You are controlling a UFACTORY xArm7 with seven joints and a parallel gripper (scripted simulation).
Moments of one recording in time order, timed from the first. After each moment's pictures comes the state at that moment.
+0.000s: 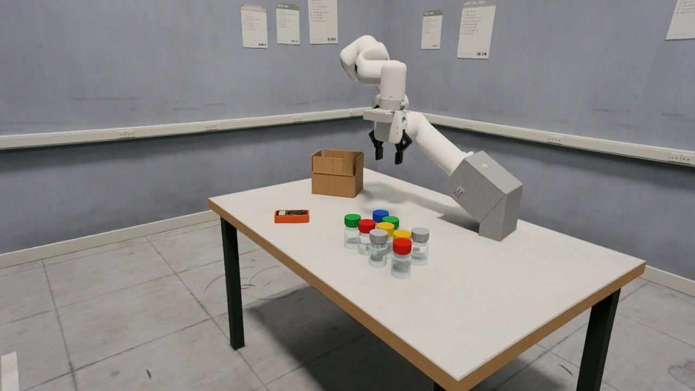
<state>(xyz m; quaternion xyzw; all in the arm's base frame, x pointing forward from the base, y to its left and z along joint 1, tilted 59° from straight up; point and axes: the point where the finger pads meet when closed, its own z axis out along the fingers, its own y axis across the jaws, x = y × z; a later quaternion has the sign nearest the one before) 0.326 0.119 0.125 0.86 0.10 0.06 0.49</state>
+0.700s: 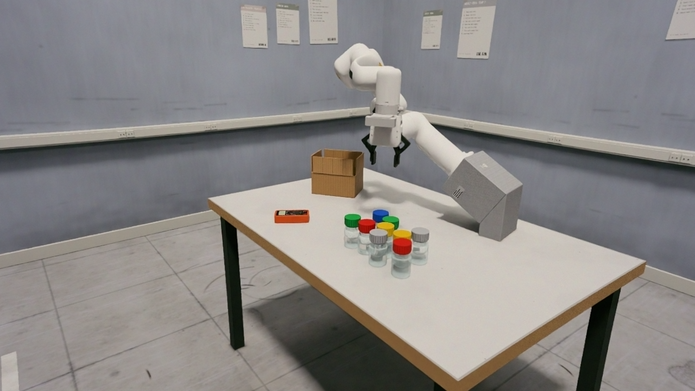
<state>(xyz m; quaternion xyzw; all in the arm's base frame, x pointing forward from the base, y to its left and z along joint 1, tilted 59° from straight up) 0.322 0.090 0.135 0.83 0.26 -0.03 0.49</state>
